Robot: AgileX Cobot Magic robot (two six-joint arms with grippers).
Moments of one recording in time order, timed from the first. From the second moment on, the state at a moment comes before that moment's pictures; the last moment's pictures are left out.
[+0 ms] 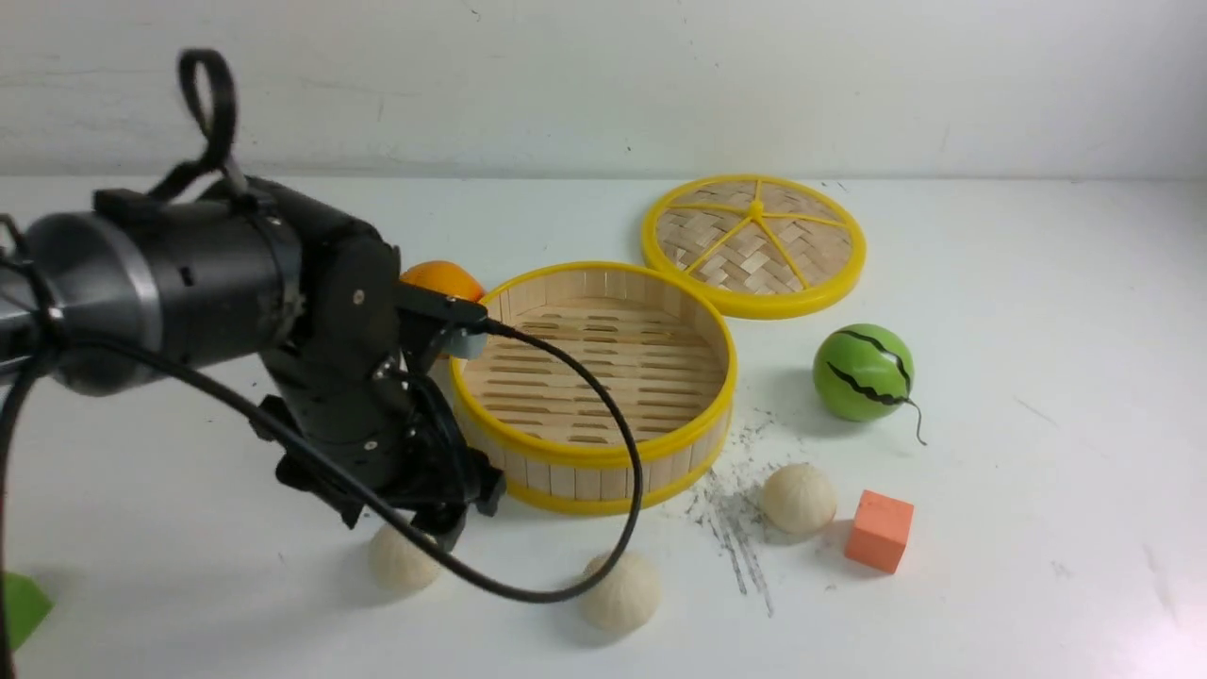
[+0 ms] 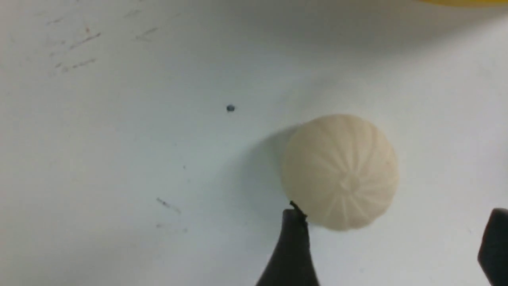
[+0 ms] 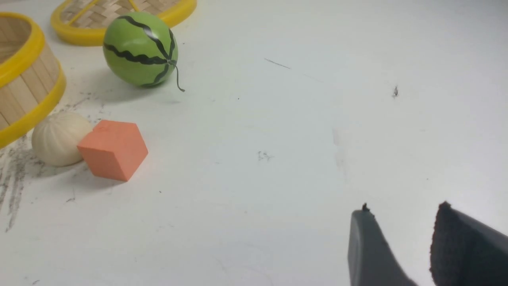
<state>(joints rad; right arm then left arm) -0.09 -0.01 0.01 -0.01 0.39 0.18 -0.46 1.76 -1.21 0.10 0.84 -0.20</state>
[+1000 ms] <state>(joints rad) -0.09 -0.01 0.01 -0.01 0.39 0.18 -0.46 2.02 -1.80 0.08 0.91 -0.19</state>
